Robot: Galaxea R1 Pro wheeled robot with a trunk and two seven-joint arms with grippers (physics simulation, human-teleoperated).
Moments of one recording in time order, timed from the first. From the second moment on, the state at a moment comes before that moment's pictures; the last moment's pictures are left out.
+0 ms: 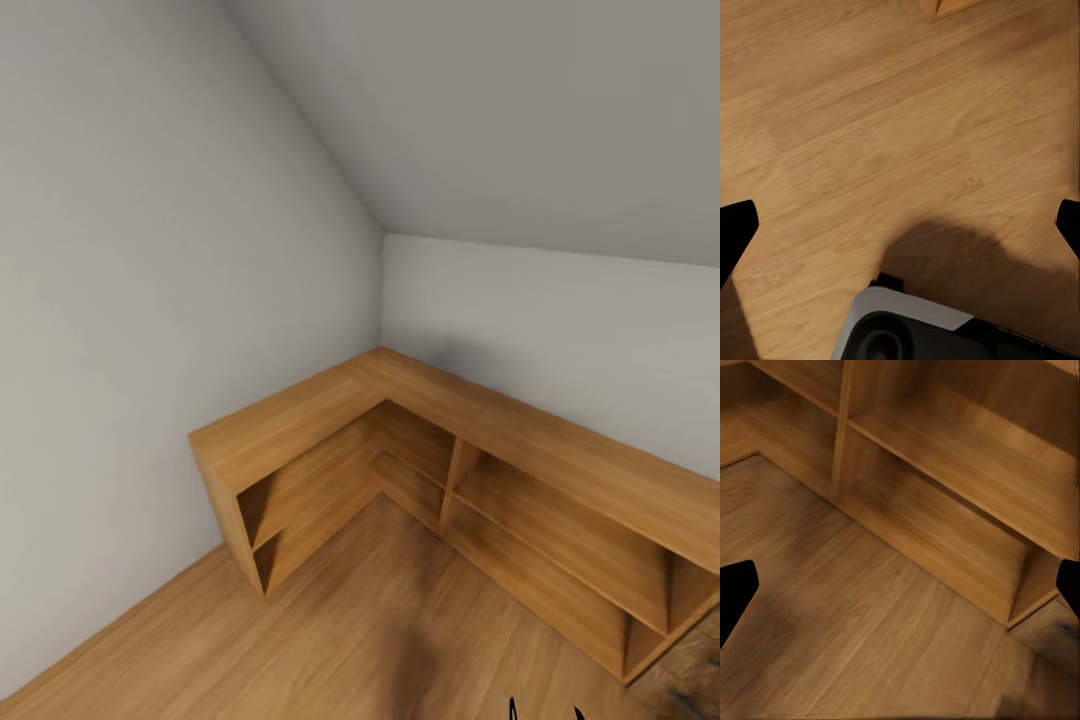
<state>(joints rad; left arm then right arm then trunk) 0.00 0.03 -0.22 -0.39 0.50 -0.44 0.15 -0.30 -0.02 0.92 0.01 -0.72 -0.92 -0.43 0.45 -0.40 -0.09</state>
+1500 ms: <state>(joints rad) 0.00 0.03 -0.20 -0.38 0.39 -0.43 0.15 -0.30 -0.02 0.92 0.01 -0.72 -0.92 -0.43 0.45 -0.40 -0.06</state>
